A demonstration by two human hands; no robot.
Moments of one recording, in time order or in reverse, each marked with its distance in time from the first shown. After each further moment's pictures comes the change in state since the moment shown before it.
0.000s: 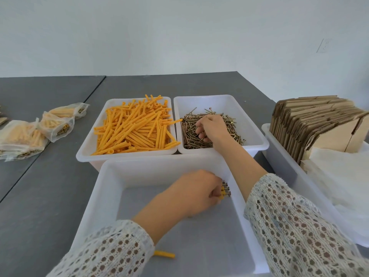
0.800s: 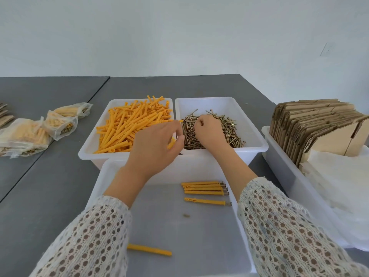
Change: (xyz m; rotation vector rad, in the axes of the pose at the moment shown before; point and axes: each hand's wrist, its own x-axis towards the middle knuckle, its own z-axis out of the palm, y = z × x) left_hand -0.018 -0.059 -0.059 0.195 0.880 0.030; right_hand -0.003 0.003 0.011 -0.469 0.092 -0.342
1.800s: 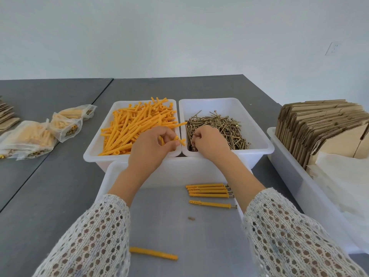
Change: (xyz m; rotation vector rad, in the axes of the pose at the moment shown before) left_hand -0.009 -0.039 0.024 -0.363 -0.091 -0.473; right_hand -0.021 -0.006 0.002 -0.224 -0.176 -0.030
